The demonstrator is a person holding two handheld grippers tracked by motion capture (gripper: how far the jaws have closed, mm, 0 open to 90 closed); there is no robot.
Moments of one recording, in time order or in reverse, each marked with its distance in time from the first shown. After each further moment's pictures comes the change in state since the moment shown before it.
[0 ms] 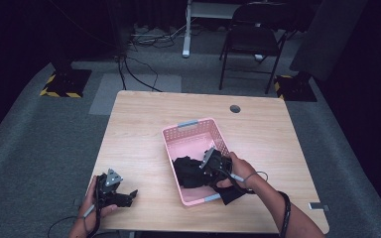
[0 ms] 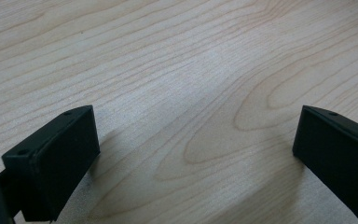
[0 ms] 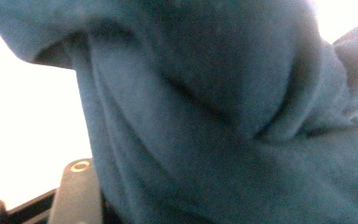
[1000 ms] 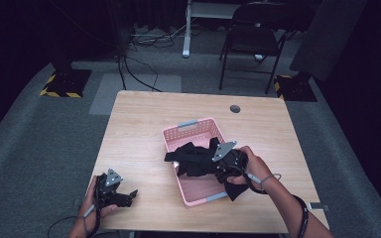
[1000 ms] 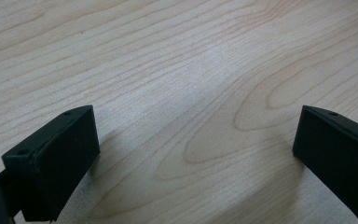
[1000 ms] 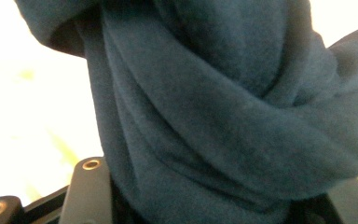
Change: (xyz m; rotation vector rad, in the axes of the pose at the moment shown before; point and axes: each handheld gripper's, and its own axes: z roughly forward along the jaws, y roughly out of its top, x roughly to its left) left arm 0.000 0.000 0.000 0.000 0.000 0.000; right arm 0.002 -0.019 -0.066 -0.228 -0.117 0.031
